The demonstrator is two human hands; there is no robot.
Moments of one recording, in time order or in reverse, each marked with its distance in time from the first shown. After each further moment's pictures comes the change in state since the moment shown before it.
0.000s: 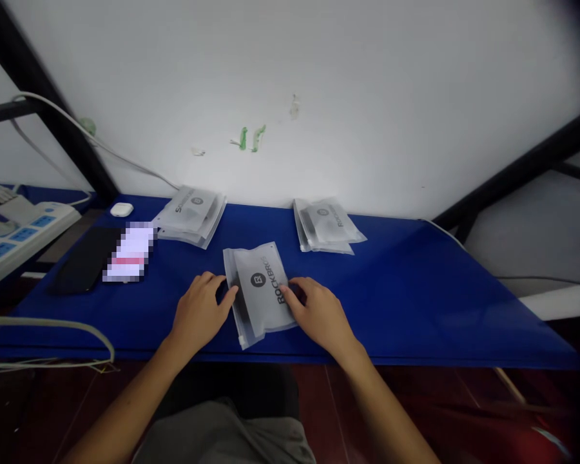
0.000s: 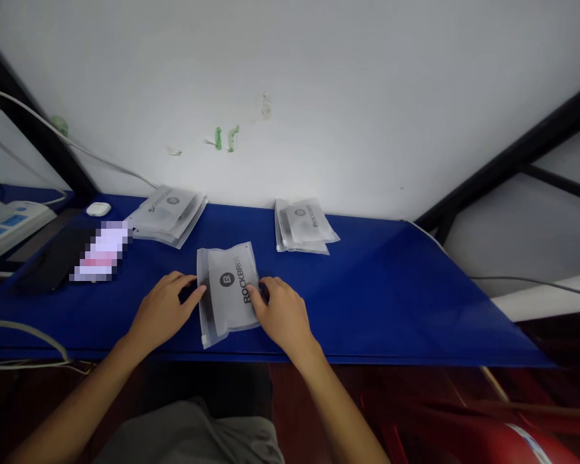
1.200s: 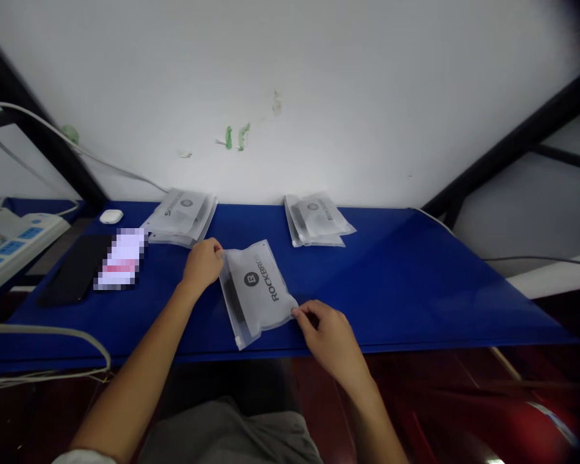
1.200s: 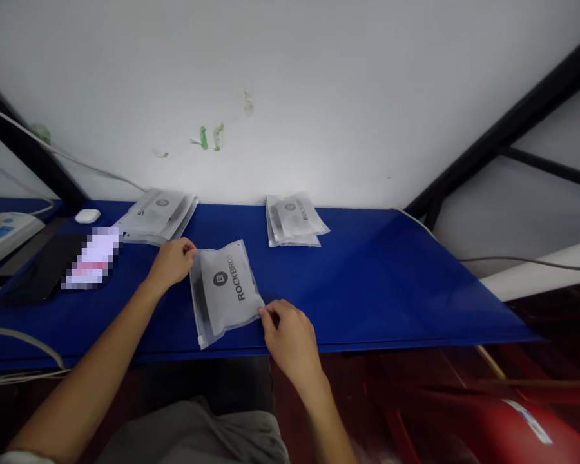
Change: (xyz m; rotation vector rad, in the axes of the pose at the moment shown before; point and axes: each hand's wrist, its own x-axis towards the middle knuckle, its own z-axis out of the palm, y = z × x) left_hand 0.089 -0.001 0.003 -0.016 -0.030 -0.095; right_hand -0.047 0.016 0.004 0.270 -0.017 0.190
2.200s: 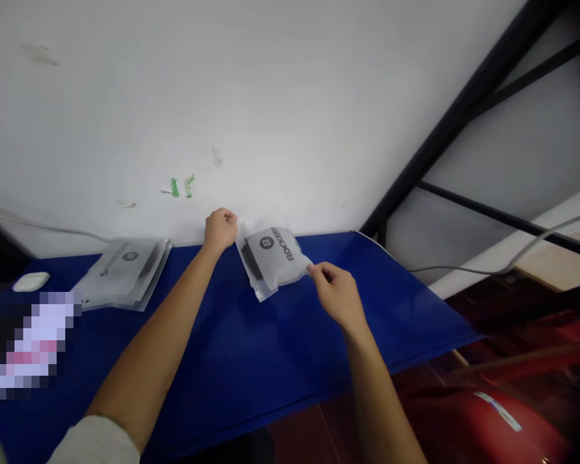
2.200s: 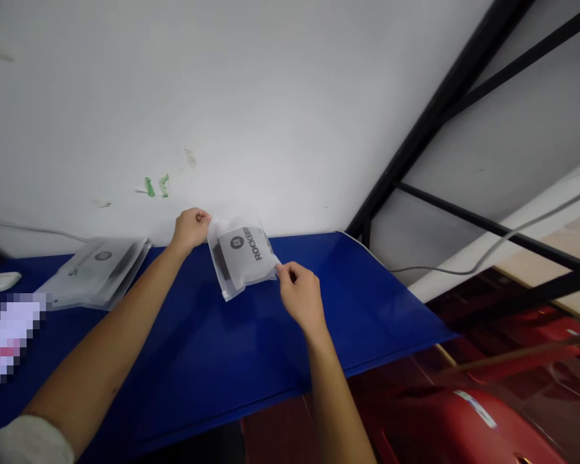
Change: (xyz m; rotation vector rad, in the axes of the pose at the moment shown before) left_hand 0.127 0.157 -0.005 -0.400 0.166 0.136; right_hand 0.093 0.027 -0.110 0.123 0.481 0.045
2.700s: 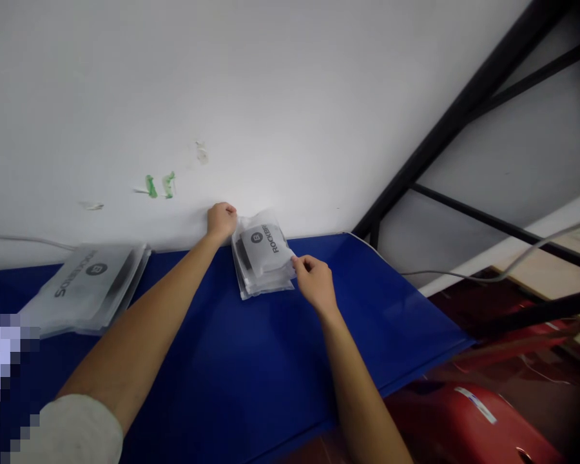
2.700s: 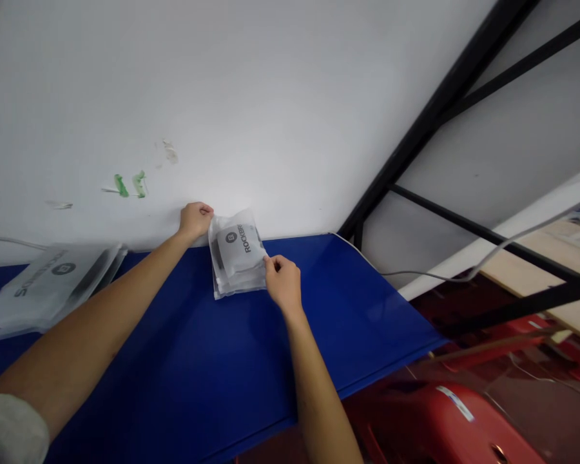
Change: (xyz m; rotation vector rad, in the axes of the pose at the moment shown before) left_hand 0.061 -0.005 0.058 -0.090 -0.049 0.004; right_hand 0.050 0.027 0.039 -0.012 0.056 0.045
